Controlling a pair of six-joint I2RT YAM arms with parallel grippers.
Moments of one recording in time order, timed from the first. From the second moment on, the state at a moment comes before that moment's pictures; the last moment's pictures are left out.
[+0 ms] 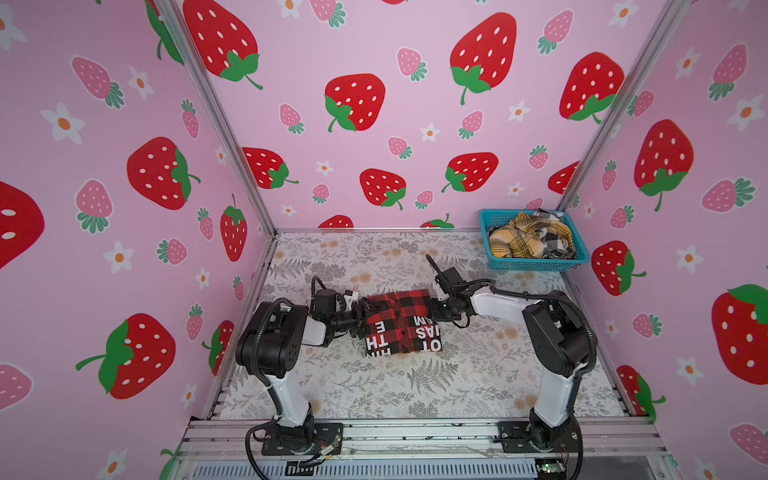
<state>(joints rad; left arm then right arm) -0.13 1.86 0.57 0.65 0.98 -1.09 0.67 1.90 1.15 -0.36 -0.17 0.50</state>
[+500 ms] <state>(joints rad) -0.20 1.99 0.58 0.89 0.89 -1.23 0.67 1.91 1.15 -0.36 -0.17 0.50</state>
